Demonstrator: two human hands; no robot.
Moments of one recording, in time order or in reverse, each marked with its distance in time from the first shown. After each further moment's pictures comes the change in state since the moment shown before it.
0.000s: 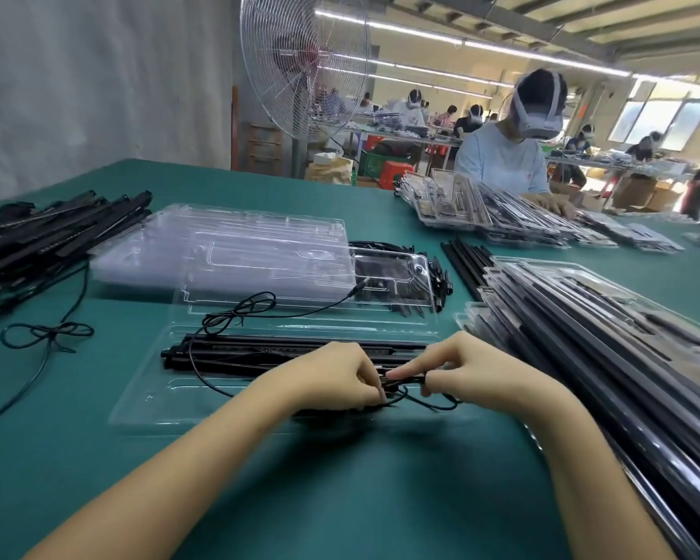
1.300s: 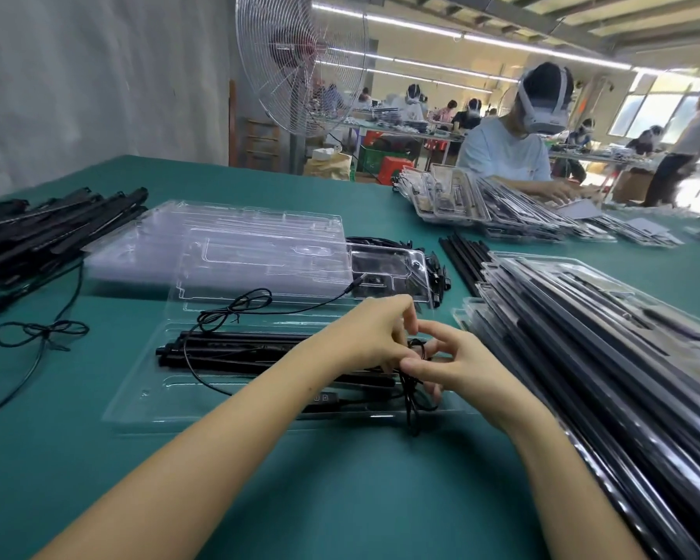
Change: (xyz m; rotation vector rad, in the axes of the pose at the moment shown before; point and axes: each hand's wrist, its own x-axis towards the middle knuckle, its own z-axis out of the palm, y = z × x) left_hand 0.036 0.025 -0.008 -0.241 0.157 0.178; right_hand 0.012 0.031 0.019 0.484 0.261 -0.051
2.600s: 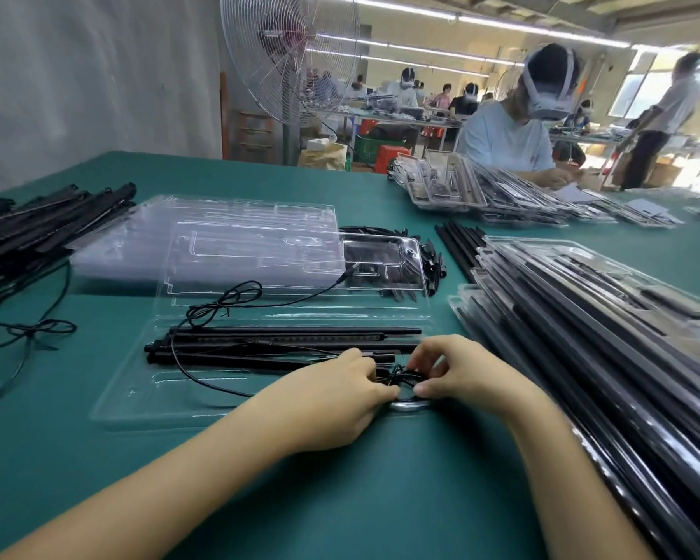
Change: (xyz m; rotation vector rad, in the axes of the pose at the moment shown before) left_hand -0.058 -0.021 0.028 0.795 -0.139 0.206; right_hand 0.001 0.010 -0.009 -0.616 -0.068 0.158
